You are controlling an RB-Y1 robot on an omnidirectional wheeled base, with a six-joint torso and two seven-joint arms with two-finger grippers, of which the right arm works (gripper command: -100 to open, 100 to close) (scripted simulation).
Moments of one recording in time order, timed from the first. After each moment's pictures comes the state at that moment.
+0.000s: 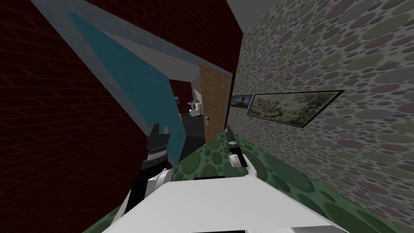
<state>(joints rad) 0.16 -0.06 0.06 -1.67 0.01 -0.56 0.07</state>
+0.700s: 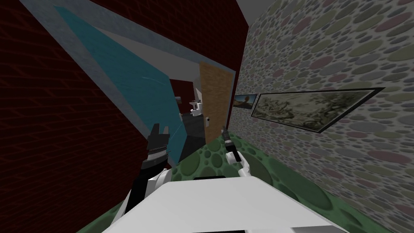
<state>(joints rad) 0.05 -0.06 0.09 -1.51 0.00 -0.53 0.05</state>
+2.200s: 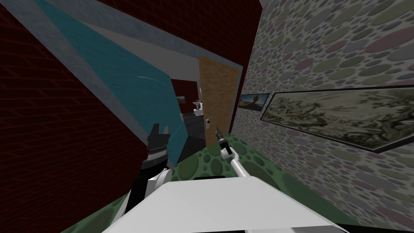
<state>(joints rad) -0.18 -0.05 0.15 -1.14 -0.02 -0.50 0.00</state>
